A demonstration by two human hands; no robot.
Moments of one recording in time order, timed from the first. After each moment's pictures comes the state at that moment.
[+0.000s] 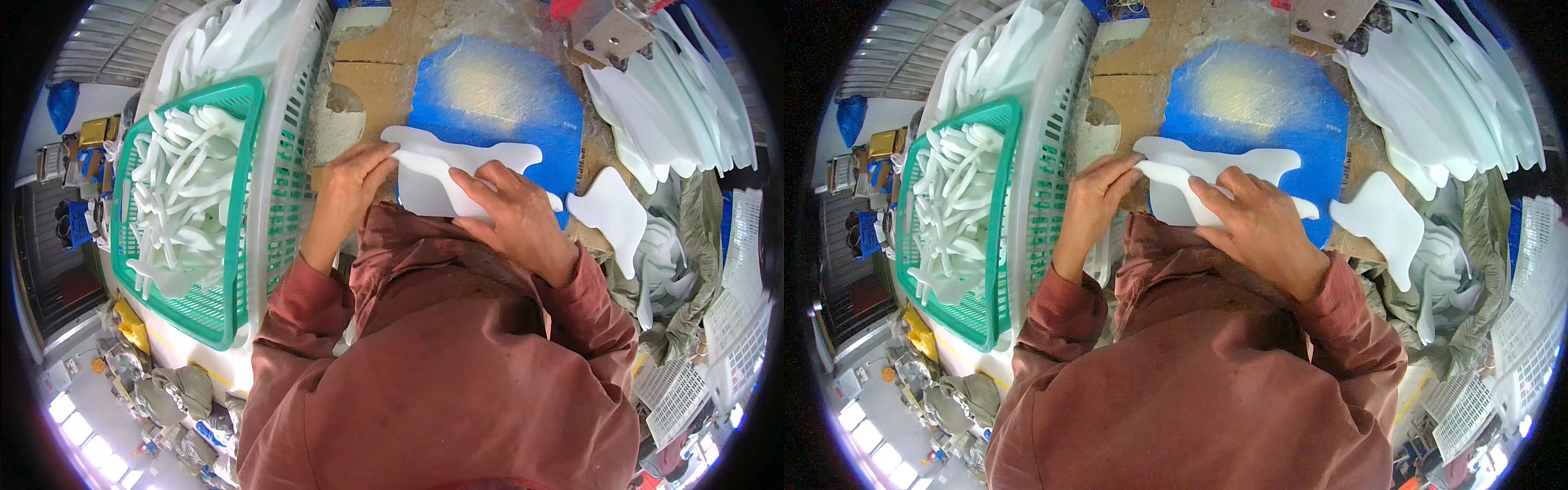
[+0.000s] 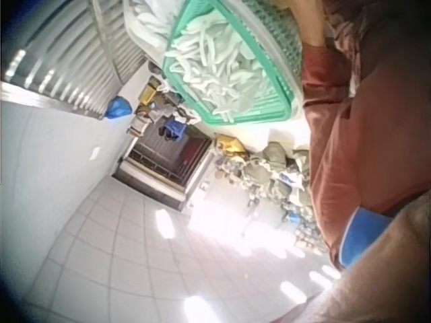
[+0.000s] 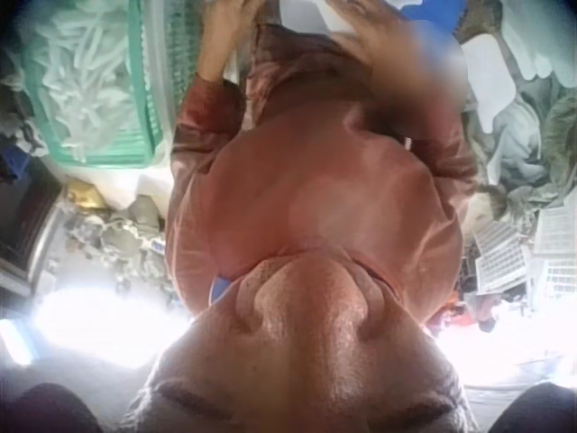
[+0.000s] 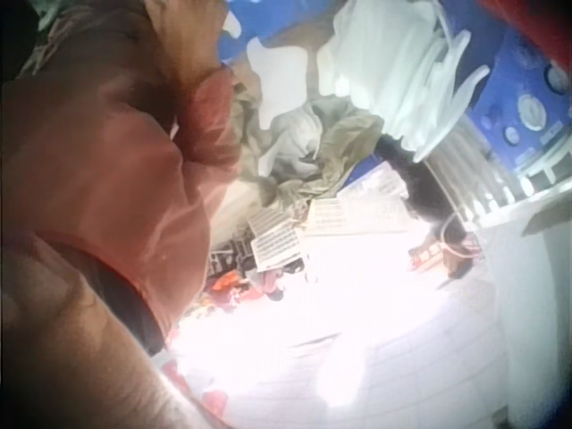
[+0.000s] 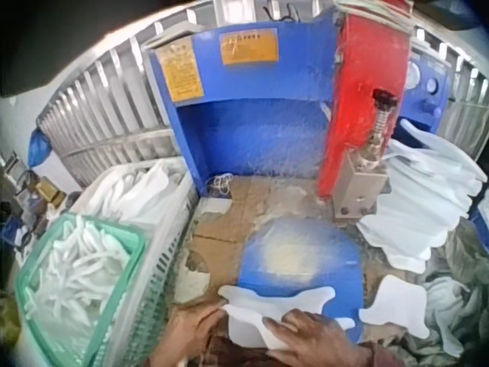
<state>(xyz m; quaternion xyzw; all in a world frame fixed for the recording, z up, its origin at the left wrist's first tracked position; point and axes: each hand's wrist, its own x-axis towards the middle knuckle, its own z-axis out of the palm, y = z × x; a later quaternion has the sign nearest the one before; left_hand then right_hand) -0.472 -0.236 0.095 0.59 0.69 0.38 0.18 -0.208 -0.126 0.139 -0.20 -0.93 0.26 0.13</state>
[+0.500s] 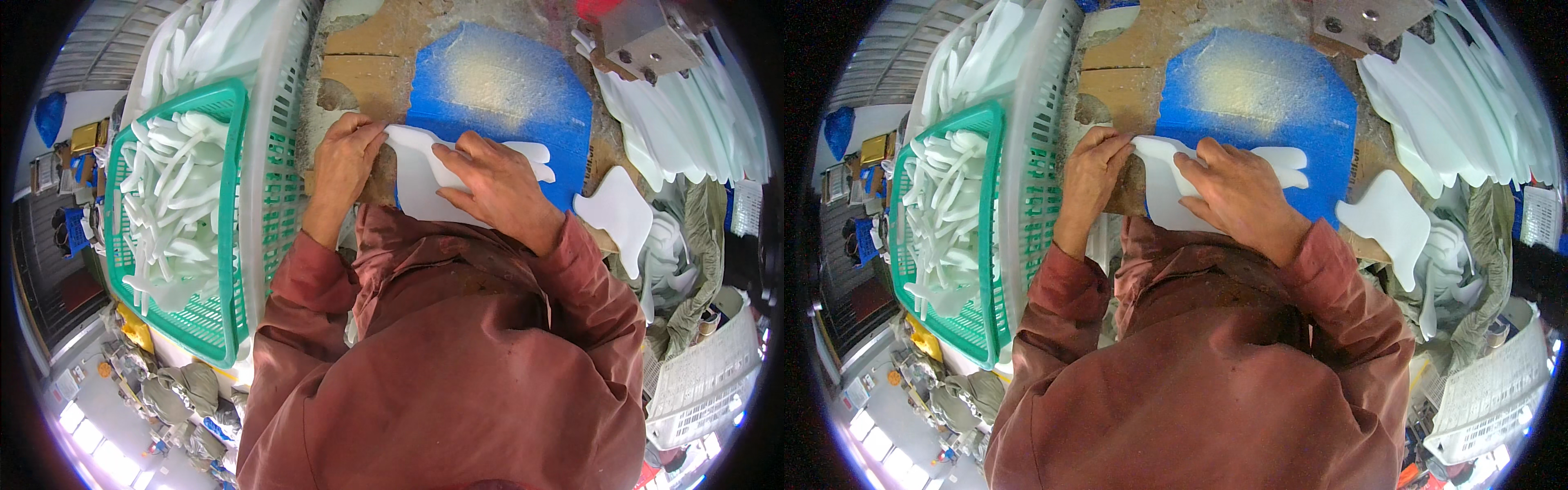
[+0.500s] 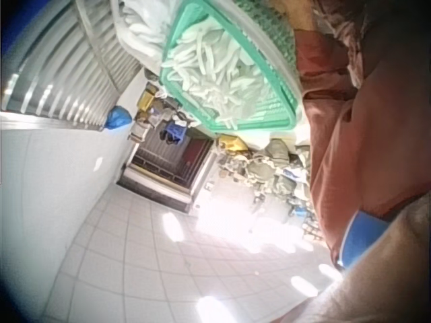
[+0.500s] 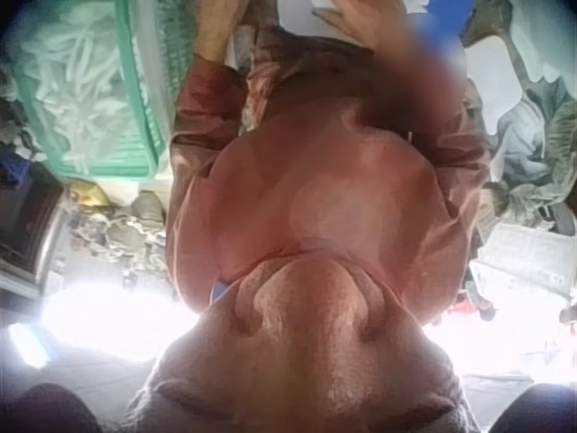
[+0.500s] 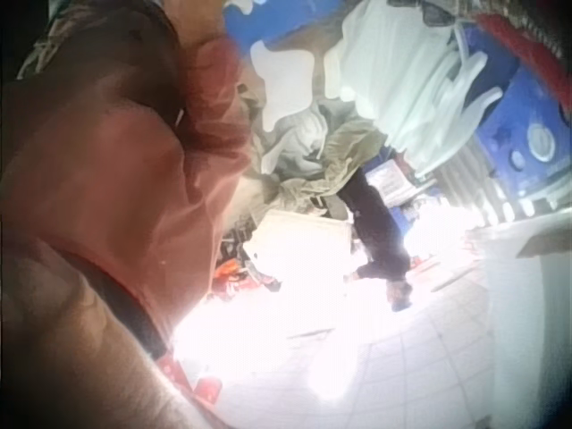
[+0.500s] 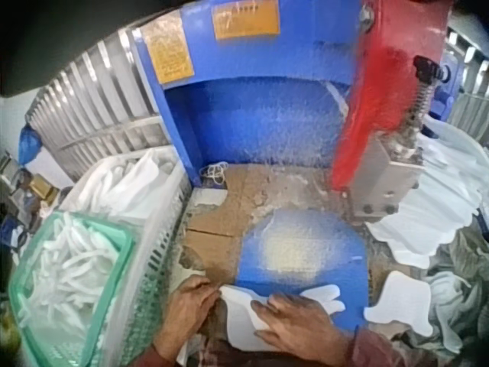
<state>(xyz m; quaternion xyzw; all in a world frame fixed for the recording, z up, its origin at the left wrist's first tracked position) -0.496 -0.199 0.050 0.61 0.73 0.31 0.06 -0.250 -0.097 0.100 -0.19 -0.95 0.24 0.09</state>
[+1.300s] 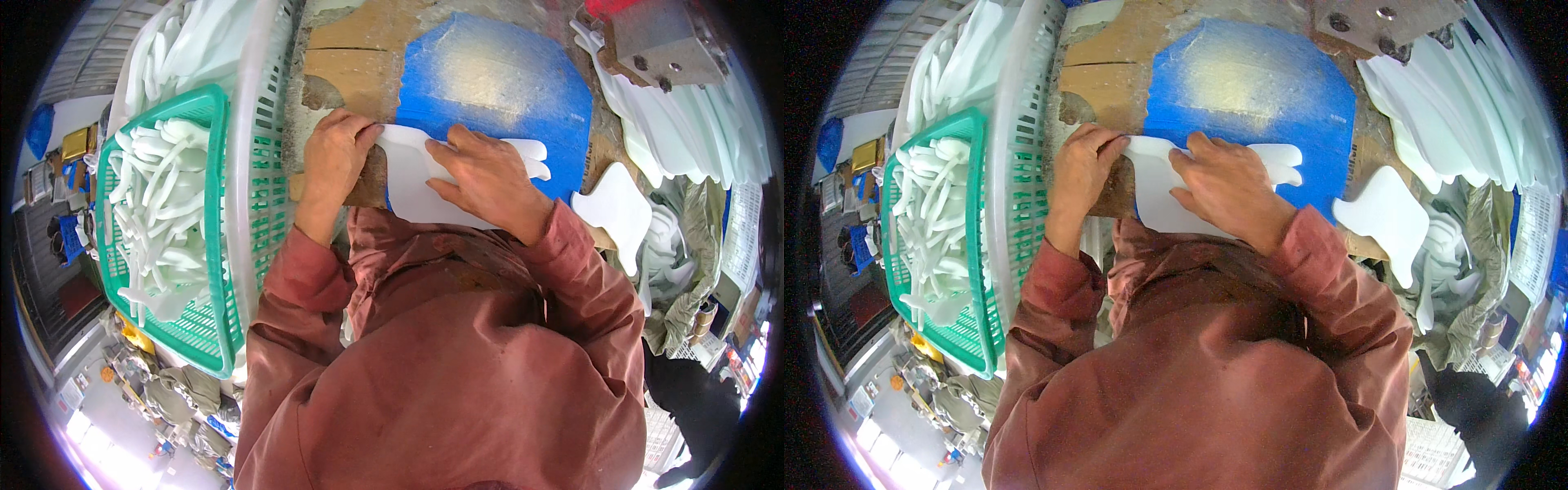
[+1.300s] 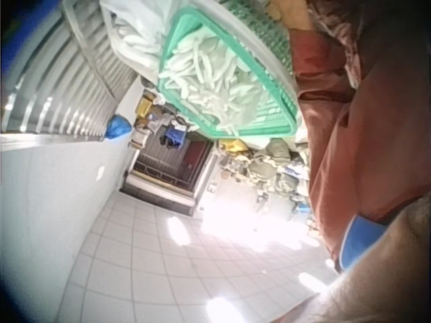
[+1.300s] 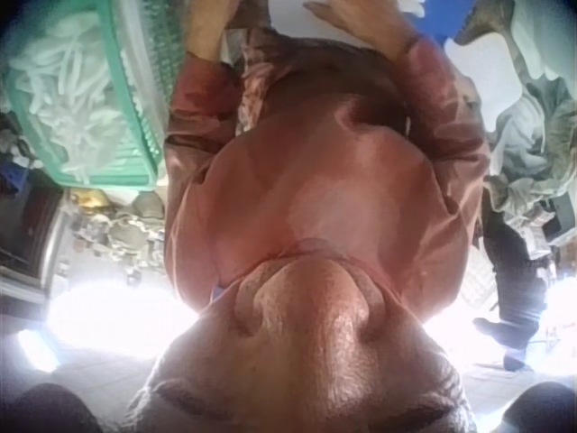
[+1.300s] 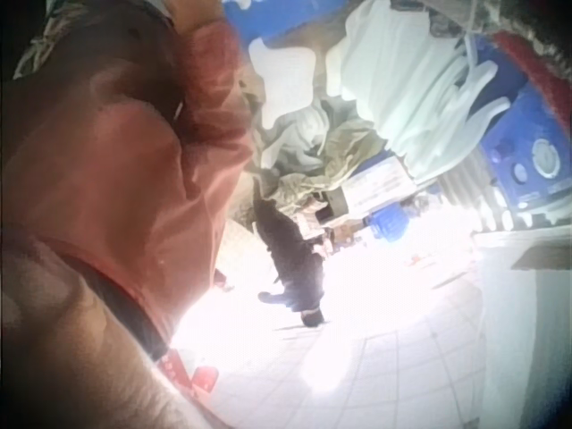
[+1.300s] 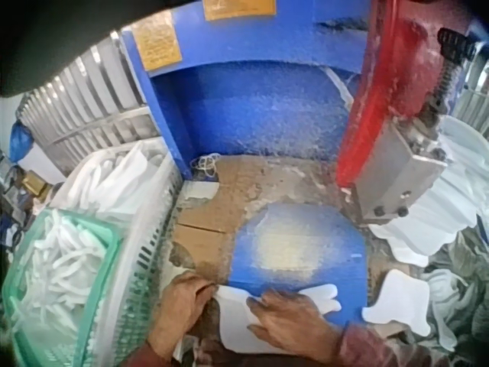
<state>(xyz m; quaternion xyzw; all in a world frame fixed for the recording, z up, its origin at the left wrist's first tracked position) -0.500 -0.184 0.045 0.59 0.76 0.27 0.11 -0.262 -0.089 0.089 -0.23 -0.94 0.24 0.02</state>
